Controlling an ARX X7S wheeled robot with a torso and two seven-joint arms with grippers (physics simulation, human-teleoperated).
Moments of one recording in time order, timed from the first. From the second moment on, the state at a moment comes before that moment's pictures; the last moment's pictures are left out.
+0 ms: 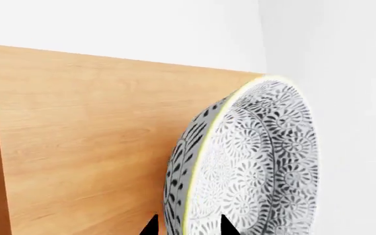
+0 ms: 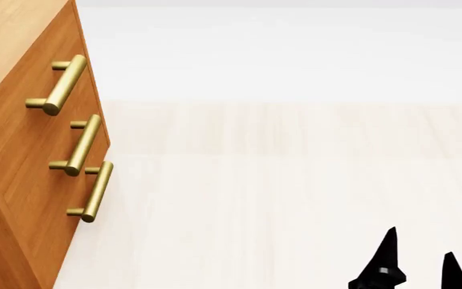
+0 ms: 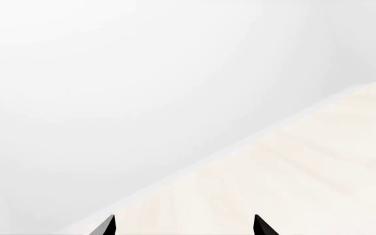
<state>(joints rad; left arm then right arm) -1.96 -0.72 1.57 -0.80 -2.75 0.06 -1.16 0.19 0.43 -0.29 0.30 0.91 -0.49 0.12</state>
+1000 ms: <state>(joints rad) -2.17 -0.76 1.58 -0.56 -2.60 0.06 -1.38 0.11 0.46 -0.28 0.17 0.91 -0.50 0.13</state>
